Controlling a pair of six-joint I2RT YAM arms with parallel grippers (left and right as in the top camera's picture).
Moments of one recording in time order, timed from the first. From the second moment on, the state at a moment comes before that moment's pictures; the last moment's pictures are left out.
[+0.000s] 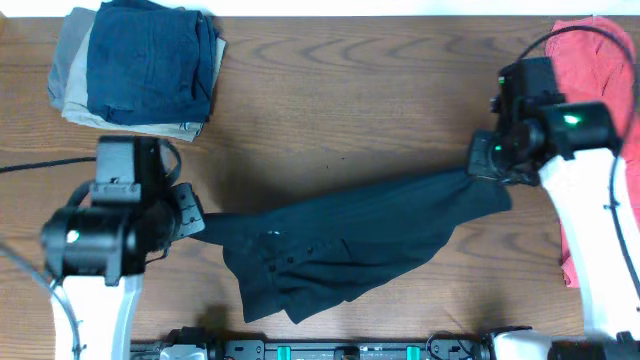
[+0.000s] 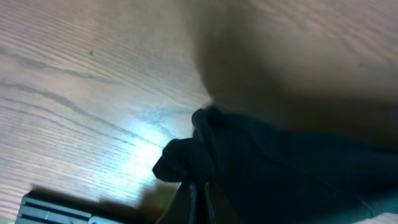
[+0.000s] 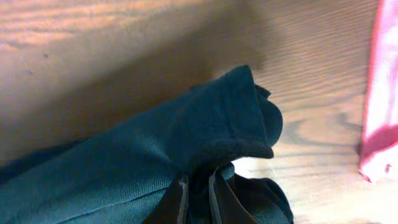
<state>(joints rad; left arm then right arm) -0.04 1.09 1.29 -1.40 -0.03 -0.37 0.14 1.50 1.47 -1.33 0.02 0.35</state>
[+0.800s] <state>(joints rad) -0.04 1.21 1.15 -1.28 -0.03 -0.37 0.18 1.87 1.33 -1.12 0.02 0.34</state>
